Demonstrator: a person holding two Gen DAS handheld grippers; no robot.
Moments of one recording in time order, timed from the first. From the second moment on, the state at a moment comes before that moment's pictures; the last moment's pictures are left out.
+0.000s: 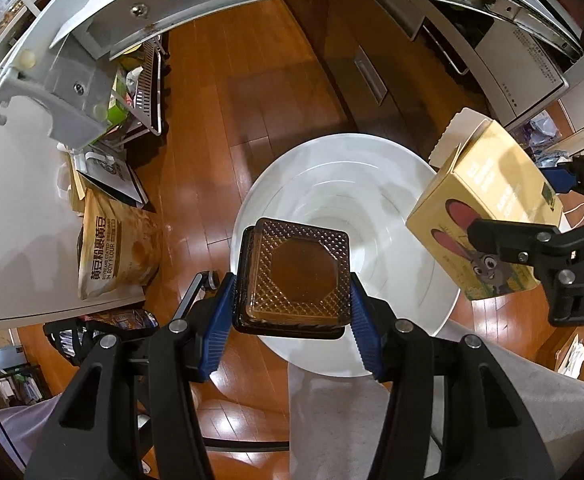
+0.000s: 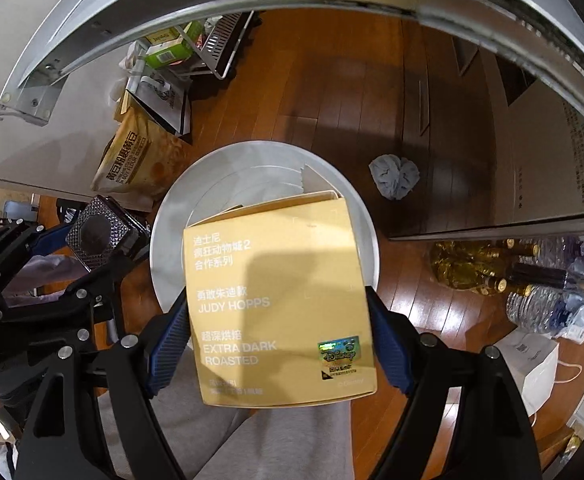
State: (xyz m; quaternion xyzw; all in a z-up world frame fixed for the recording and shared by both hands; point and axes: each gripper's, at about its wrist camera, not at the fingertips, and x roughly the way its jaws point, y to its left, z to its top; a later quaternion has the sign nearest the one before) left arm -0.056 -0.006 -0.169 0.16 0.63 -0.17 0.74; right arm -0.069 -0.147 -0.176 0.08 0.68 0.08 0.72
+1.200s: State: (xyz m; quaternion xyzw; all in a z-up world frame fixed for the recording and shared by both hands) left arm -0.030 0.007 -0.003 0.07 0.48 -0.17 0.86; right arm -0.038 -0.183 0.050 -0.01 0.45 0.04 0.89
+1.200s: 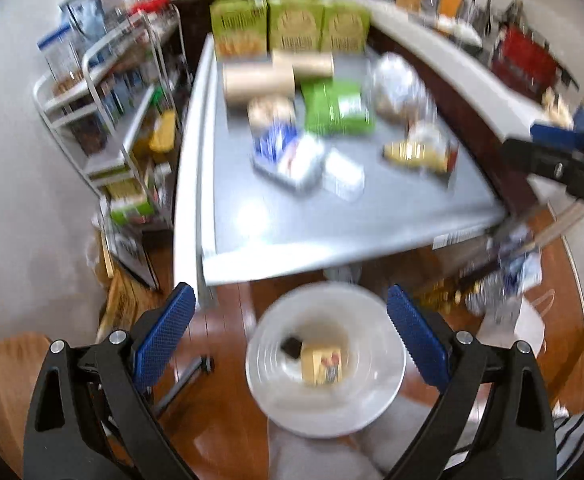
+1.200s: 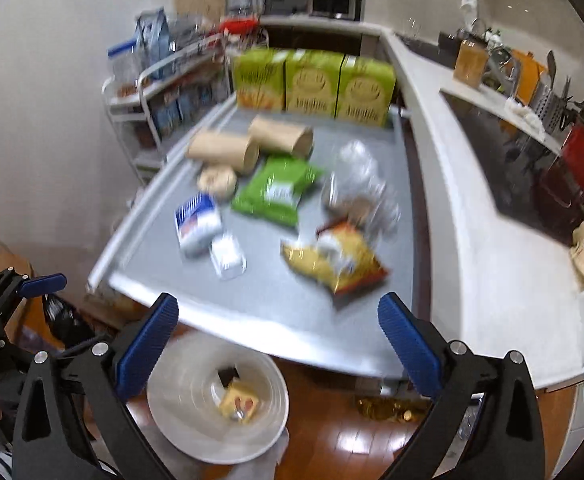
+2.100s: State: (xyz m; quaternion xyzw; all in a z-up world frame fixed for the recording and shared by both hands) left arm 0.090 -0.009 -0.025 0.10 0.52 -0.26 0.81; right arm 0.087 -0.190 -0.042 -0.09 0.59 0.05 0.80
